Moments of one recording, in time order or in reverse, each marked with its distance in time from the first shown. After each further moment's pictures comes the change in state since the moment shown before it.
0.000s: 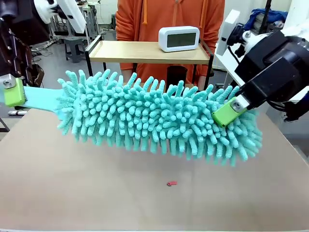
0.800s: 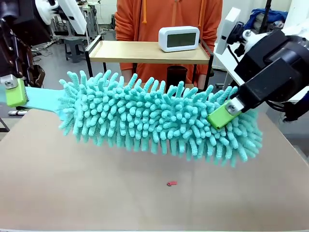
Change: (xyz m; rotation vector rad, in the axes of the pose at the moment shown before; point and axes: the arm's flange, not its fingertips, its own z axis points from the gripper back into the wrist) left arm 0.001 0.002 0.000 -0.001 0.001 0.006; right arm 0.000 0.001 -0.001 0.015 -0.008 0.004
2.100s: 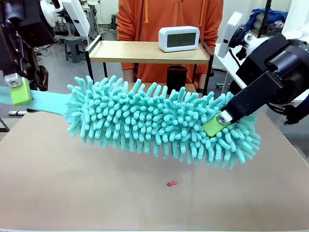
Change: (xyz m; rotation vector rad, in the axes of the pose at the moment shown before) left arm 0.003 0.004 0.002 0.023 -0.031 0.041; right arm -0.005 -0.006 0.003 0.014 -0.010 -0.016
